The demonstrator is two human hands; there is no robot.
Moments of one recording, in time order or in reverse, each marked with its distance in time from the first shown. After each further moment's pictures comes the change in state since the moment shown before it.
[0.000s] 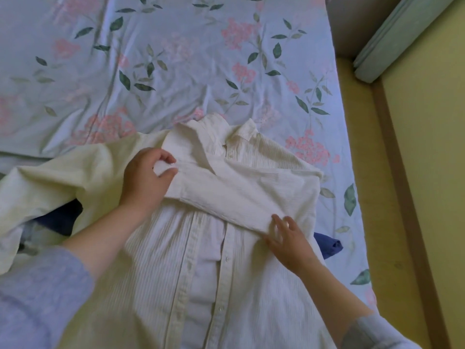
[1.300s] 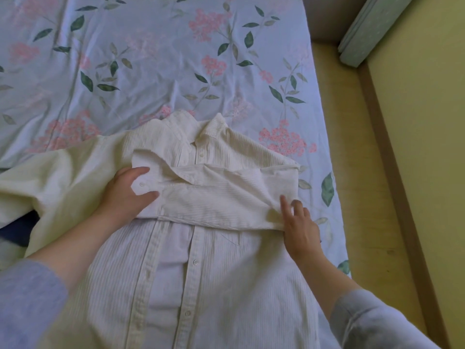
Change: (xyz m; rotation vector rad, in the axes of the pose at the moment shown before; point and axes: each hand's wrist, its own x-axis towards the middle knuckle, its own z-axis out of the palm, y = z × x) left_hand -0.013 0.002 0.041 0.118 -0.292 -0.236; right_hand 0.014 0.068 -0.039 -0.467 0.288 -0.023
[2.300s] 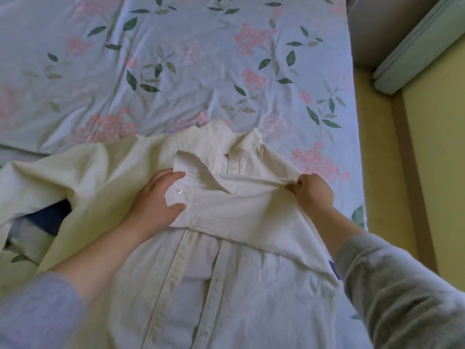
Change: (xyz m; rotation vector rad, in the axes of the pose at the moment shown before) left_hand -0.003 -0.015 -0.003 -0.086 0.008 0.146; right_hand 0.127 -0.054 -0.080 0.212 0.043 0.079
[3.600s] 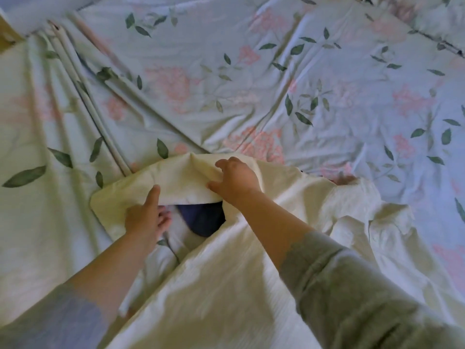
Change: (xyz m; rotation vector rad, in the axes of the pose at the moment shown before) left_hand -0.051 -0.245 -0.160 -1.250 0.692 -1.059; right_hand -0.104 -0.480 0.095 -0.089 -0.295 -0.806
